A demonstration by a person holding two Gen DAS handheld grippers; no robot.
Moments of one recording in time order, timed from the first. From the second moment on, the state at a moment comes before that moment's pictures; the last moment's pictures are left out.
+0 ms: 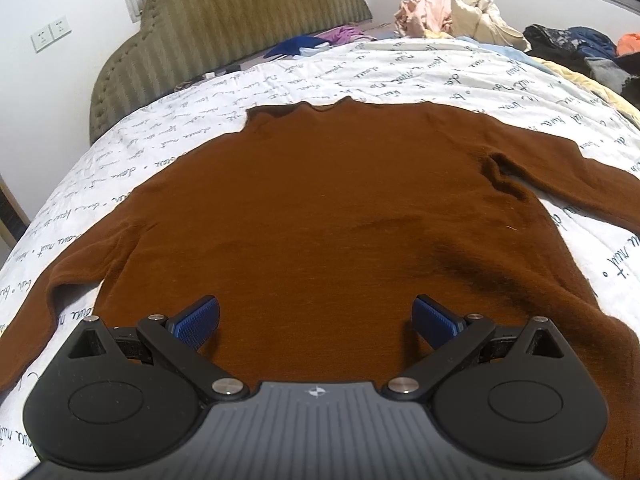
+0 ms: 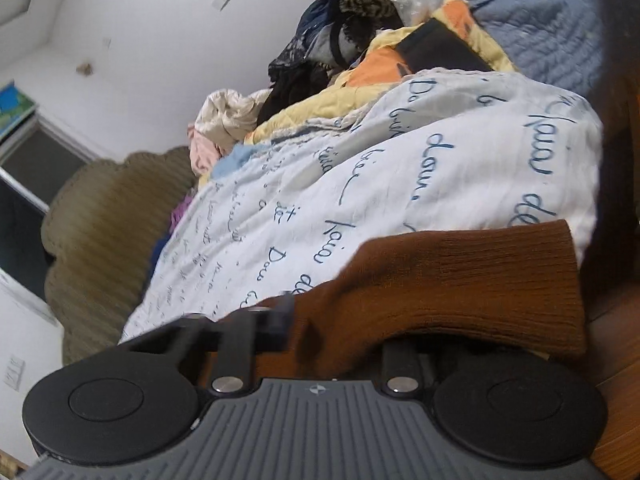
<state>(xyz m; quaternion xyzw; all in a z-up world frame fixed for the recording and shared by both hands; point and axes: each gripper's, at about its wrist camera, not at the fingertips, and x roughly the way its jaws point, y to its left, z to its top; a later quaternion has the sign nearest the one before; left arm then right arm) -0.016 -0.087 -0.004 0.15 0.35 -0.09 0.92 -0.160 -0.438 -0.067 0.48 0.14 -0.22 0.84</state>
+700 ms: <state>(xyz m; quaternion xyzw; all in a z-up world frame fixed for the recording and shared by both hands) 0.006 -0.025 -0.004 0.10 0.36 -0.01 0.93 0.029 -0.298 0.037 0.21 0.23 -0.04 0.95</state>
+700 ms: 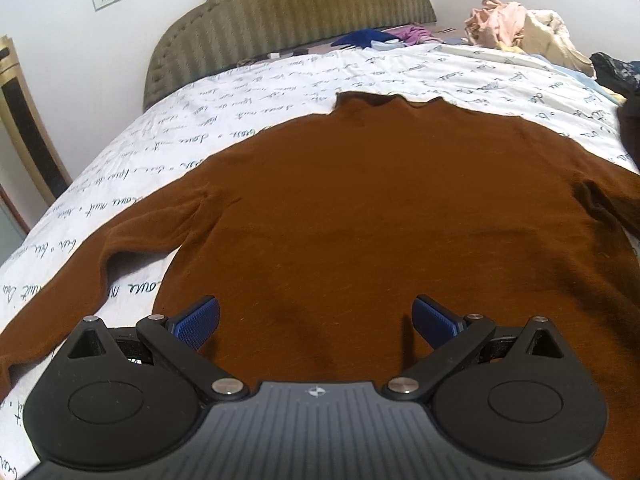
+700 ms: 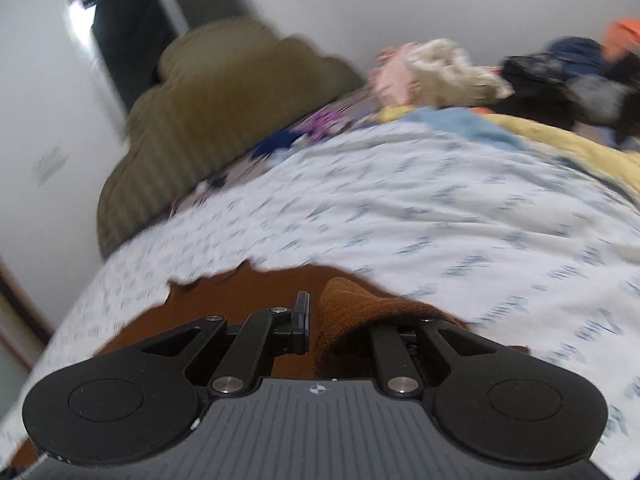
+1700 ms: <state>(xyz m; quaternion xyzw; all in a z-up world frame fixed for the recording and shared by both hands) 0.013 0.013 -0.011 0.06 0.38 -0.01 0.92 0.100 -0.251 -0.023 0.34 0.36 0.07 0.87</state>
